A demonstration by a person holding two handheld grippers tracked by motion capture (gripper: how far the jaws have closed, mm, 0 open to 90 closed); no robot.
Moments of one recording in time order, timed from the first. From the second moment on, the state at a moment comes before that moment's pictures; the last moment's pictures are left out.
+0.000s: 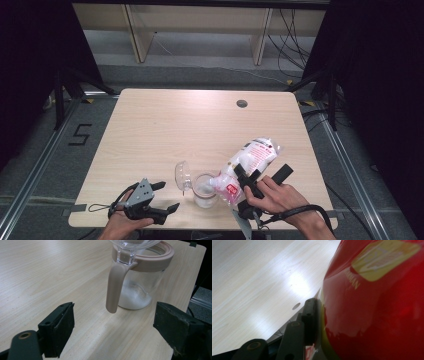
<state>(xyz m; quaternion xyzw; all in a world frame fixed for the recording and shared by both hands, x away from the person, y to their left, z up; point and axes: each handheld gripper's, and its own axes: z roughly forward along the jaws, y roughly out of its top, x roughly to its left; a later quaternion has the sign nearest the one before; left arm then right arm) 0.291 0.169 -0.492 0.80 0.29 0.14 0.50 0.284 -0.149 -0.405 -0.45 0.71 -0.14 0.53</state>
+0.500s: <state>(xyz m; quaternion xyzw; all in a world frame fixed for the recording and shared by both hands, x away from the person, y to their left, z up) 0.292 0.170 -0.492 0.81 0.28 0.15 0.50 0.289 -0.151 -0.414 -0.42 0.73 -0.11 0.53</state>
